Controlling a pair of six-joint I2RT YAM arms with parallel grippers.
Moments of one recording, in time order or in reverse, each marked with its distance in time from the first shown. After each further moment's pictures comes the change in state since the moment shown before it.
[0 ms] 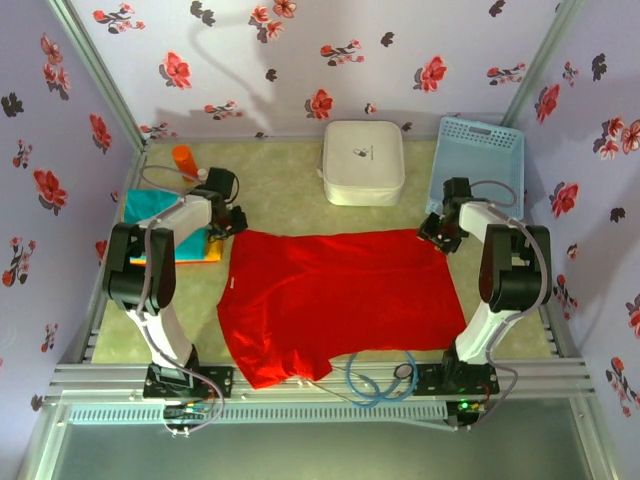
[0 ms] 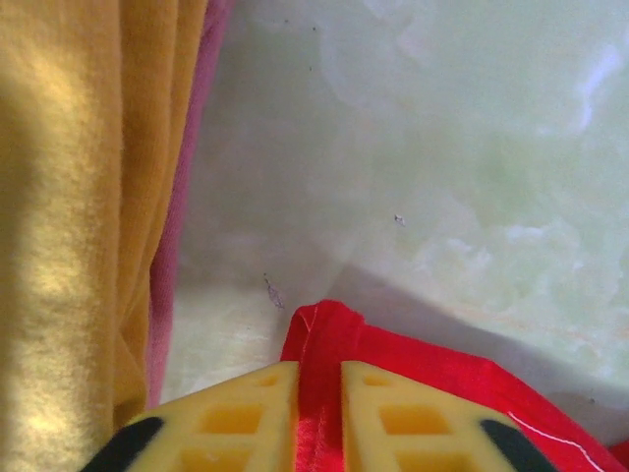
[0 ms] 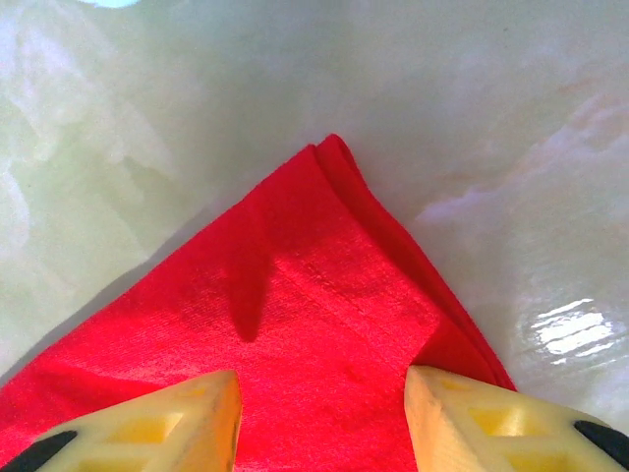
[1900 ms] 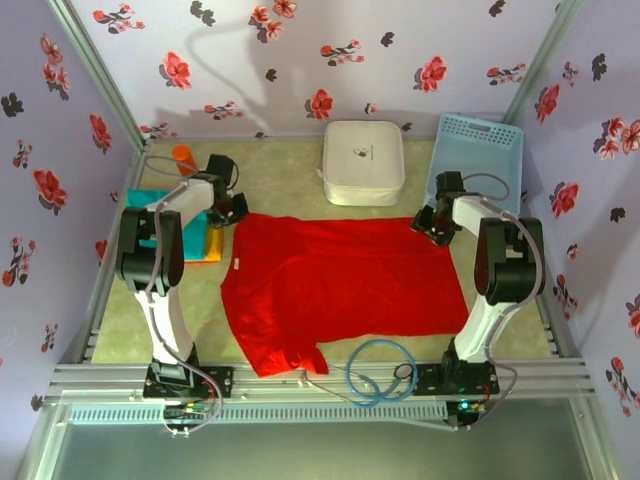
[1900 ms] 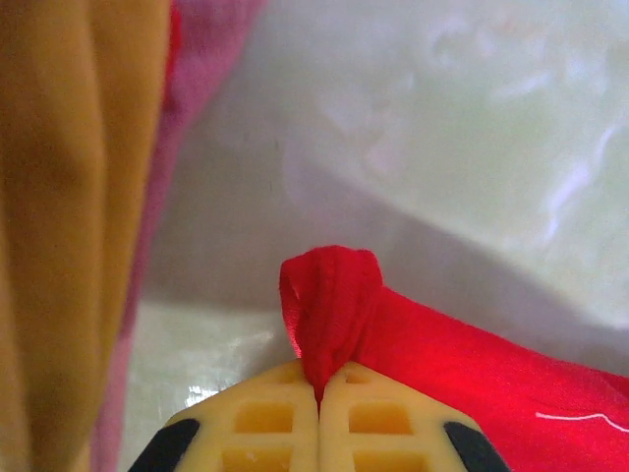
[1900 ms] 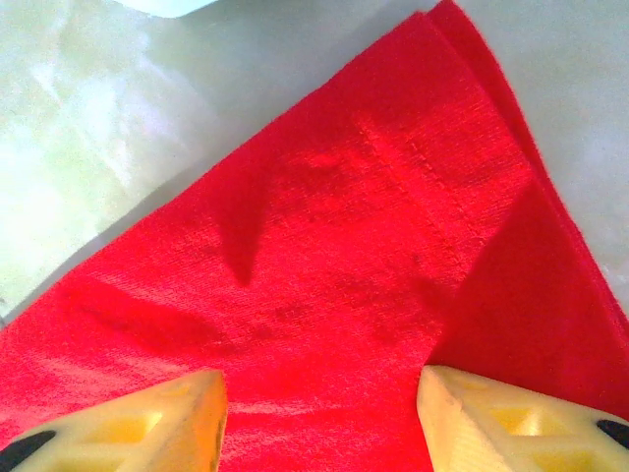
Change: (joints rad) left arm 0.039 0.174 0.234 -0.097 0.068 -0.016; right arm 0.045 0.076 0.083 0.037 0.010 0.031
